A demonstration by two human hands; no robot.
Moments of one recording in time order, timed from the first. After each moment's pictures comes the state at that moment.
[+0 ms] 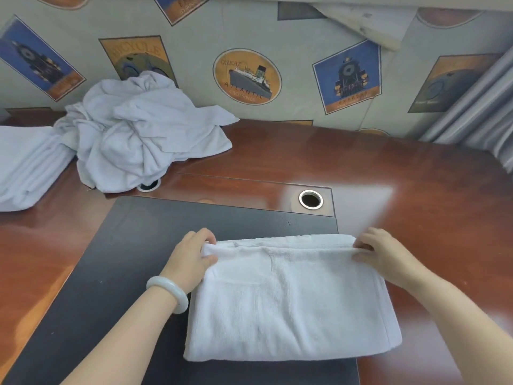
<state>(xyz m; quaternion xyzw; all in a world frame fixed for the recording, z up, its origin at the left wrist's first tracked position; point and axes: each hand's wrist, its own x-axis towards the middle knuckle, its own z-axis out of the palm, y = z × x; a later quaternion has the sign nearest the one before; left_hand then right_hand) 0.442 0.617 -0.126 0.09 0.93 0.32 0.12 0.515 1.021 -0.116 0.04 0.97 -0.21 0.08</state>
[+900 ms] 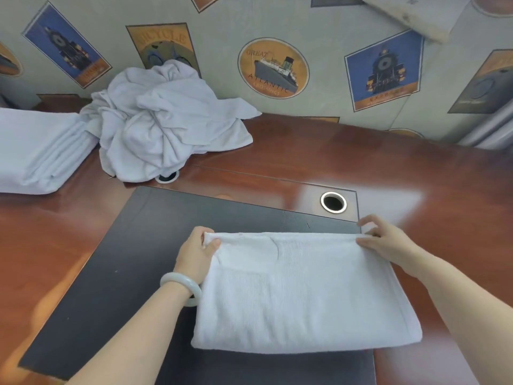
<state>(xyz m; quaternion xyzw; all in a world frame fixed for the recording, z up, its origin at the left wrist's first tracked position) 0.432 0.613 -0.151 -0.12 0.88 0.45 0.10 0.452 1.004 -0.129 0.21 0.88 -0.39 0.15</state>
